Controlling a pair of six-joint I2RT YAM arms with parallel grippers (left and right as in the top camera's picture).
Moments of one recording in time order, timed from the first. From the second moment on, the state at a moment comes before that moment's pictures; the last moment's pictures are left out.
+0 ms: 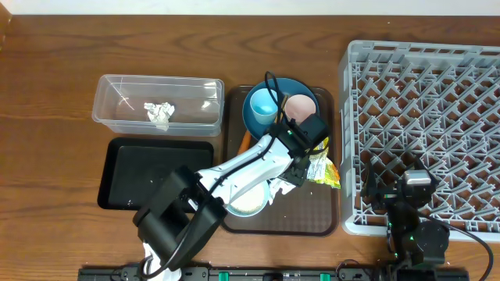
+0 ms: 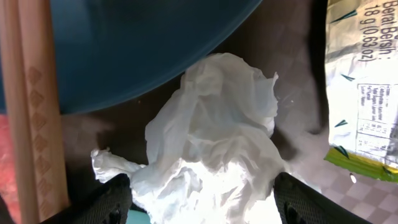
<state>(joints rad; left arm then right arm) -0.85 1.94 1.36 -0.87 -0.08 -0.43 -0.03 0.01 0.01 -0.06 -0.07 -0.04</state>
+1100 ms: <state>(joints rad) -0.91 1.94 1.34 -0.85 -0.08 -0.43 -0.03 0.01 0.01 -0.06 -0.07 -0.04</state>
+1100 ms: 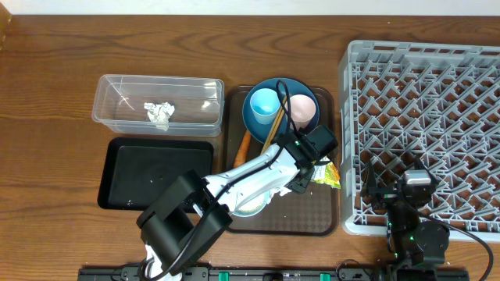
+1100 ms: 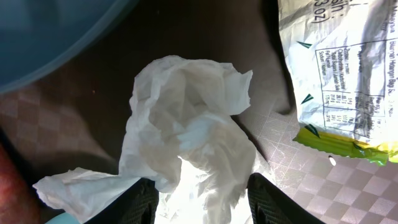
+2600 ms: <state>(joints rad) -0.86 1.53 1.28 -0.74 -0.20 -0.44 -0.03 0.01 0.01 -0.06 -0.07 -0.04</state>
